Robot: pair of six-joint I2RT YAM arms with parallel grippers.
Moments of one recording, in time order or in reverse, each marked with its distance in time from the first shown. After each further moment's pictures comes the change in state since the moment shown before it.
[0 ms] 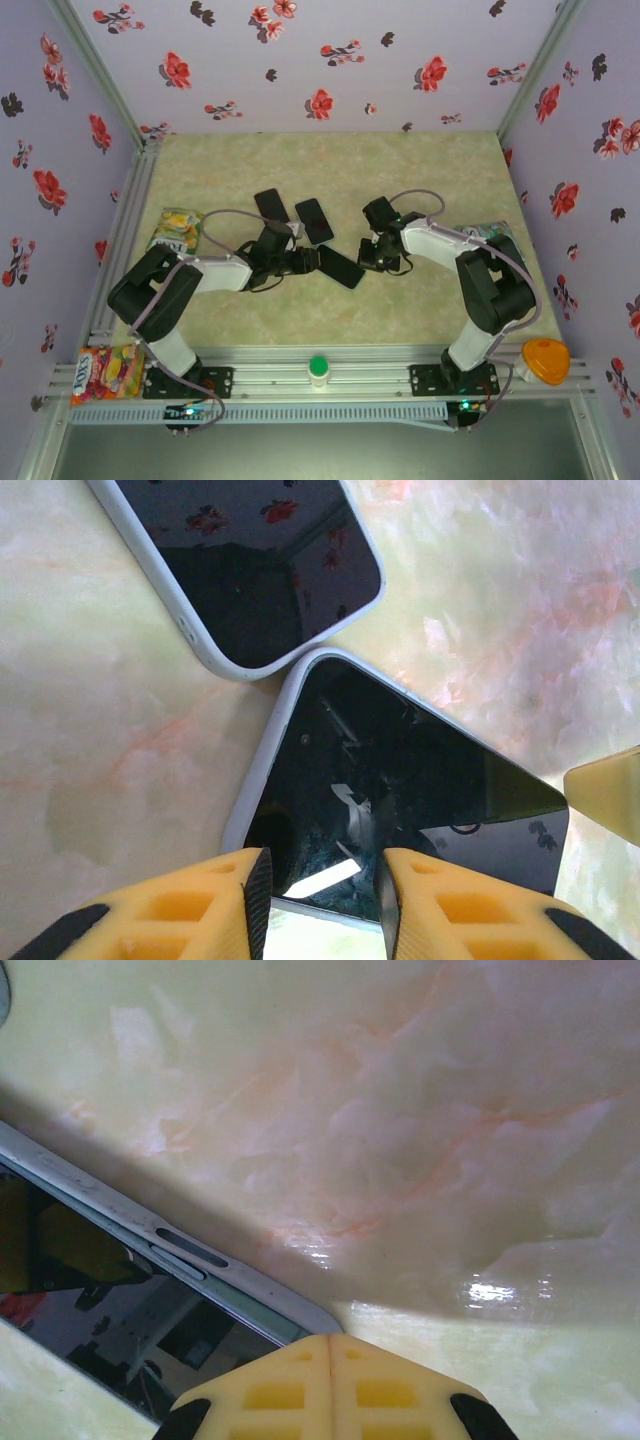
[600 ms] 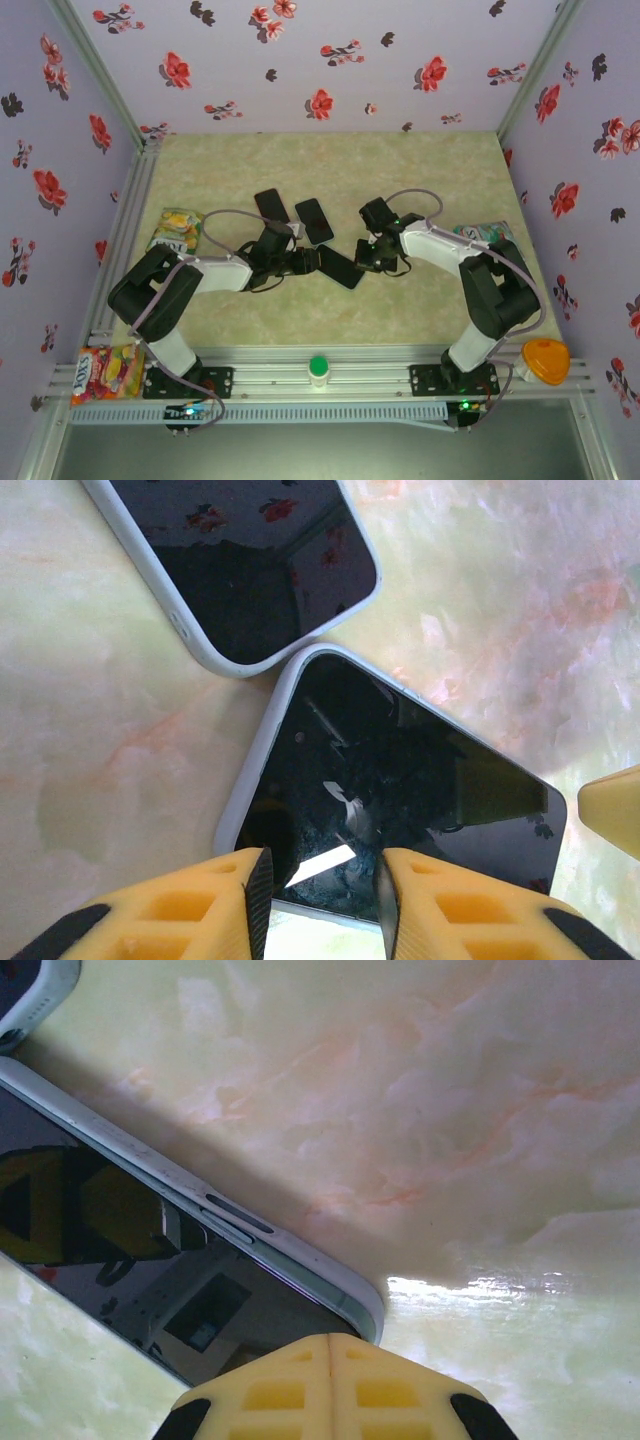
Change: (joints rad) left arm -0.004 0.000 0.000 0.000 0.000 0.000; right arm 0.033 -0.034 0.000 -0.006 0.000 0.006
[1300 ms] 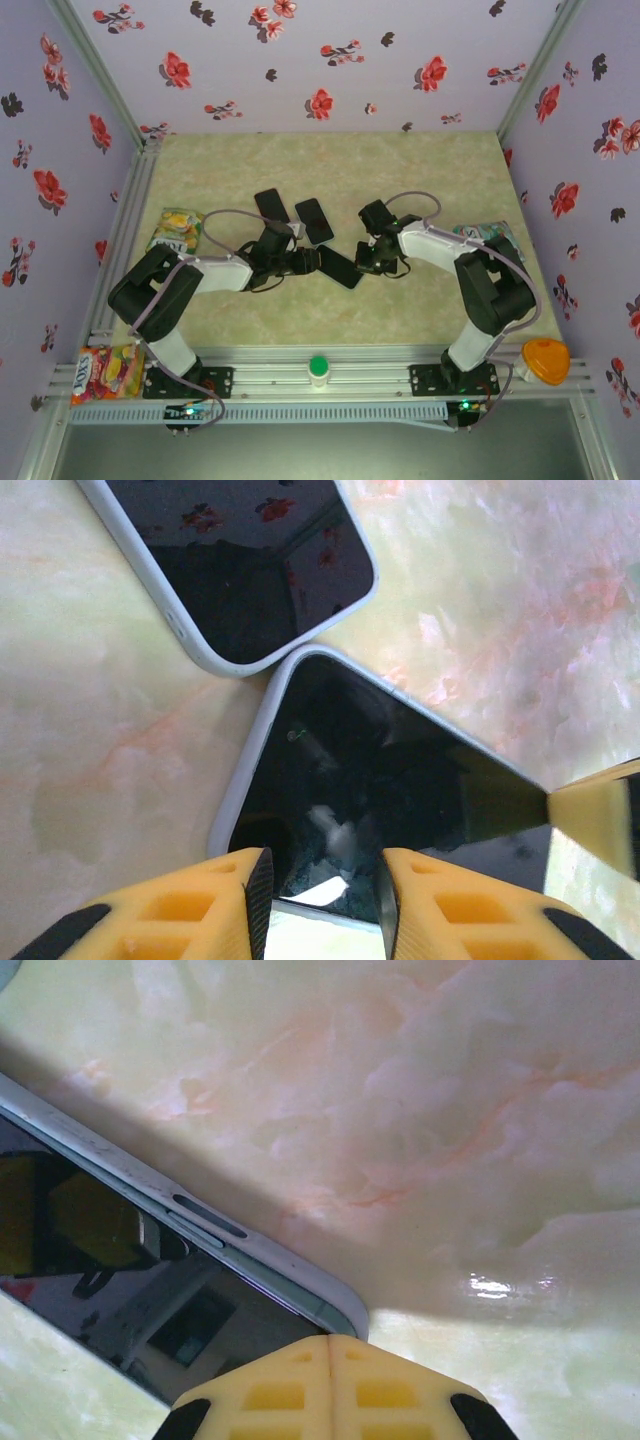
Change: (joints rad) left arm -0.002 0.003 0.003 -0.001 0.000 0.000; right arm 0.000 0.052 -0.015 0.019 0.003 0.000
